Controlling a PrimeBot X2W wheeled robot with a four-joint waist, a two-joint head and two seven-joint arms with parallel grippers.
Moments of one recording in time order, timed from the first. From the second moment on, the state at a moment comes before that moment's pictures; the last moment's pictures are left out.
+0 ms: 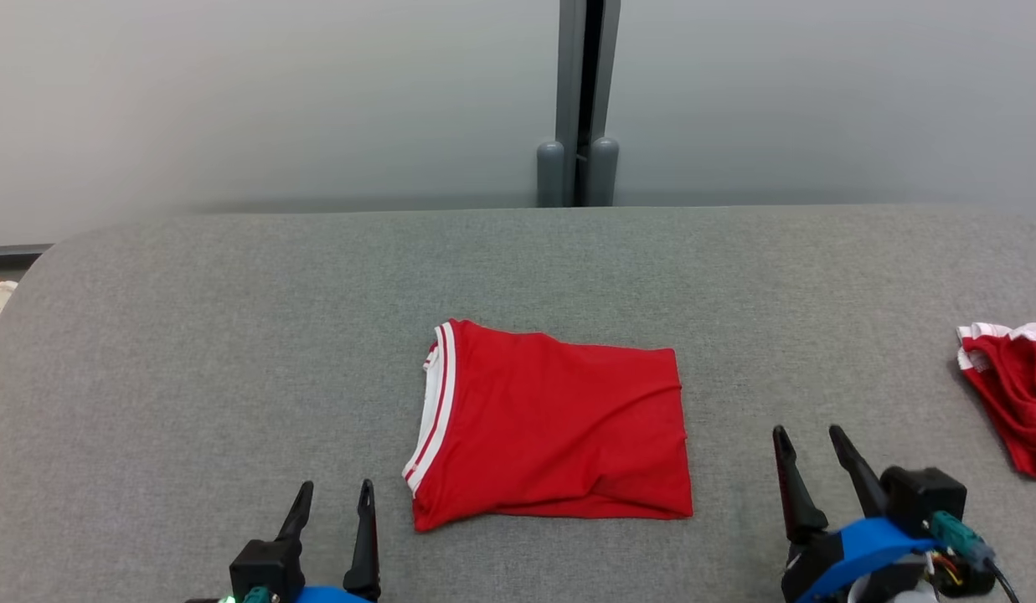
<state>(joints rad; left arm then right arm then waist) -0.03 0.05 -0.18 0.47 -0.20 -0.02 -0.26 -0.17 -0.05 0.00 0.53 0.17 0.13 -0.26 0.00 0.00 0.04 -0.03</state>
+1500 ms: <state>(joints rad) -0.01 0.05 -0.21 0.48 -0.18 -0.03 -0.26 -0.47 -0.05 0.10 1.09 0.20 0.13 -0.23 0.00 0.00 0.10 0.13</state>
